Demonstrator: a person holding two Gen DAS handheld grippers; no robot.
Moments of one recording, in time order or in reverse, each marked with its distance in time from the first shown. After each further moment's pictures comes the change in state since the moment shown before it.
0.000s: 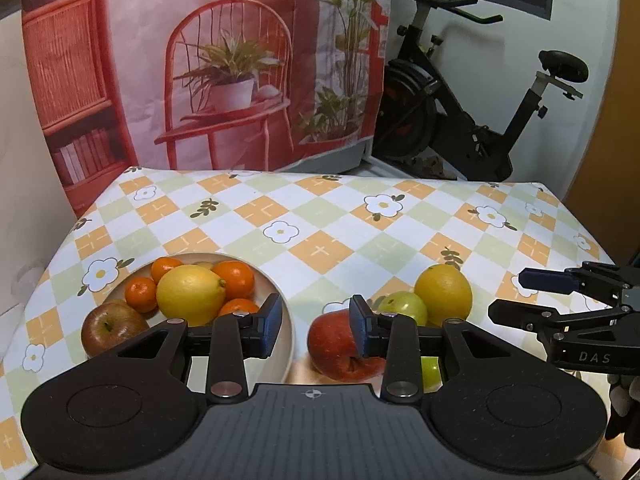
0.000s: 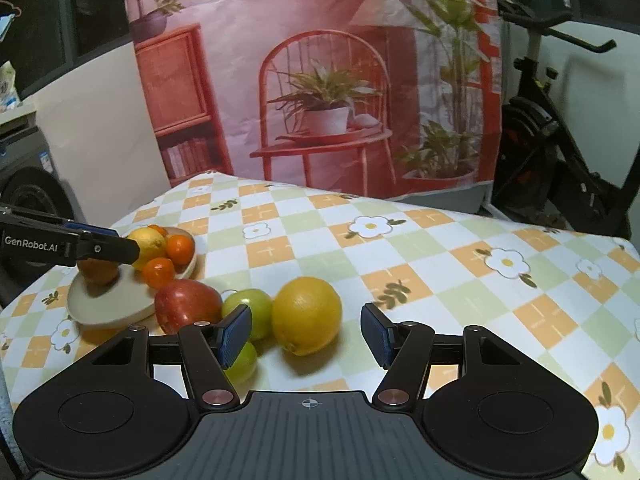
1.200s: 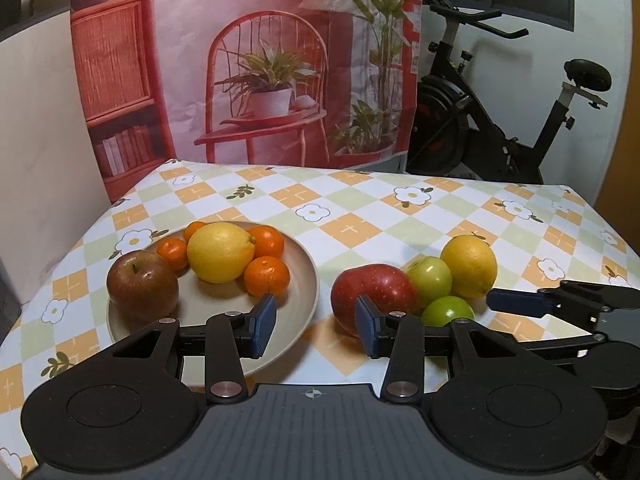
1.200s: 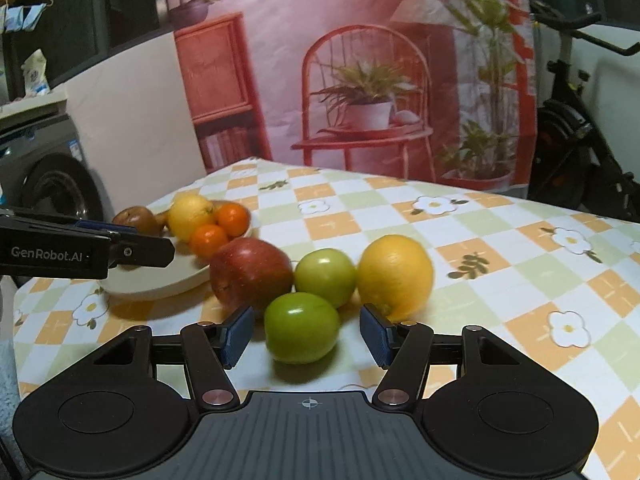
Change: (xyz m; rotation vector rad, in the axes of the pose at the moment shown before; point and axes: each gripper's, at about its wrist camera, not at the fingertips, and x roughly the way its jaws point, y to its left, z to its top) left arm -0.016 -0.005 -0.045 -0.035 -0.065 0.114; right arm 0.031 0.049 -0.038 -0.043 -0.012 0.090
